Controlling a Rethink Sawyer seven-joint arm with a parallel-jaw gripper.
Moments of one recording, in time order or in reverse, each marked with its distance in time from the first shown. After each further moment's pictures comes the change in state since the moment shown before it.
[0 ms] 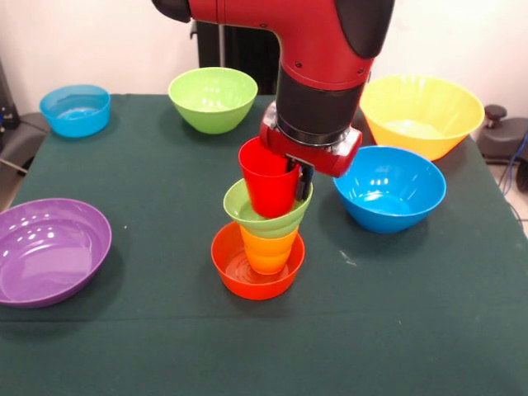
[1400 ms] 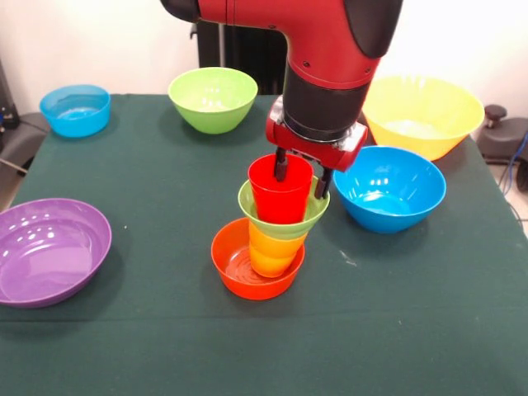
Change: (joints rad) arm 0.009 0.000 0.001 0.000 -0.001 0.048 0.000
